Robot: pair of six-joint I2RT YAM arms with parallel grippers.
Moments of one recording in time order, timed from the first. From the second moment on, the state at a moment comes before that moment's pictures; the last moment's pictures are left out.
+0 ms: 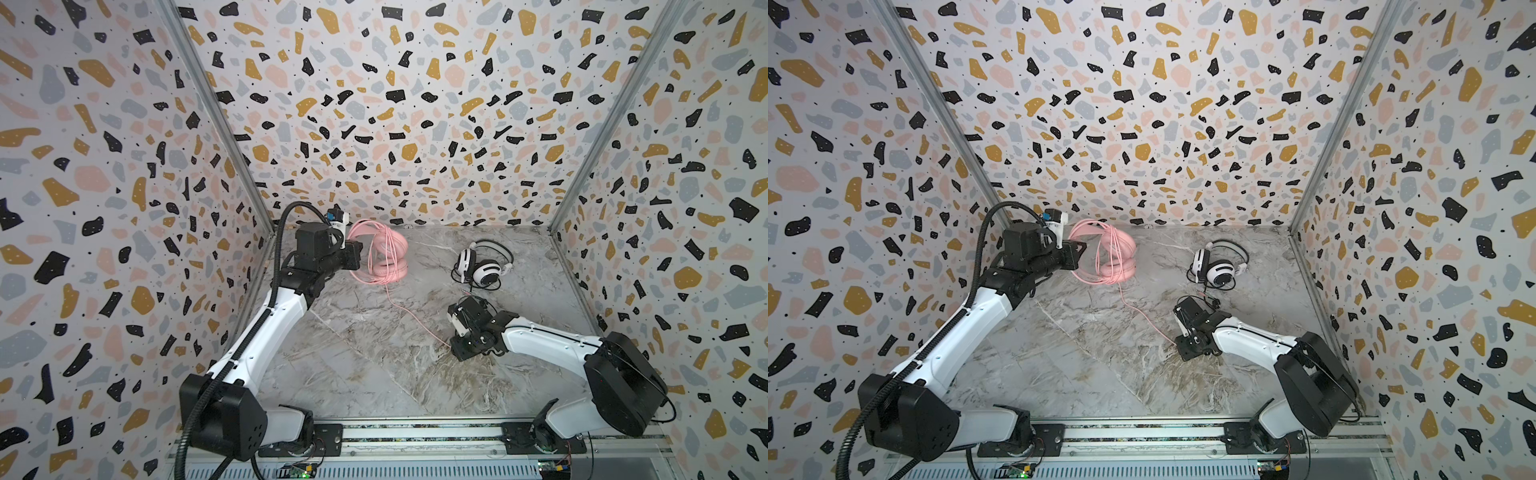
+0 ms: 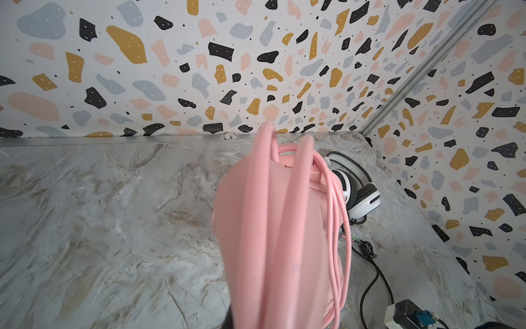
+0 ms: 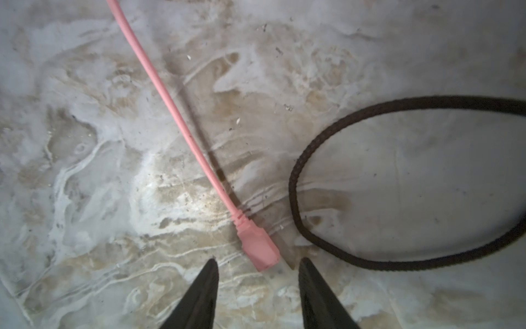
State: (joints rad) left arm -0.23 1.33 1.19 -0.29 0.29 -0.24; right arm 0.71 1.47 0.78 -0.56 -0.03 0.25
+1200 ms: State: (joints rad) left arm -0.22 1.35 1.19 -0.20 0.05 -0.32; right arm 0.84 1.28 0.86 -0.61 0.06 0.22
